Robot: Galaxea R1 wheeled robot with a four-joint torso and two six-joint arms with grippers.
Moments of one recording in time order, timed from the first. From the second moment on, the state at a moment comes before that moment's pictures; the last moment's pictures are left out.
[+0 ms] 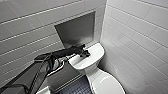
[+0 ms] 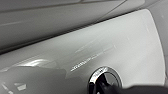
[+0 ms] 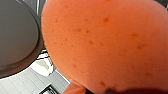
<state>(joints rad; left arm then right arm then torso) 0.05 3.02 -2.32 0.08 0.52 -0.73 -1.55 2.54 -1.87 -0.03 0.34 0.20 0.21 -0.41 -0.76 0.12</state>
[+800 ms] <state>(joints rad) -0.05 2.83 -2.00 -0.01 0.59 -0.76 -1.55 2.54 -1.87 -0.03 0.34 0.20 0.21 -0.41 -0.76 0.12</state>
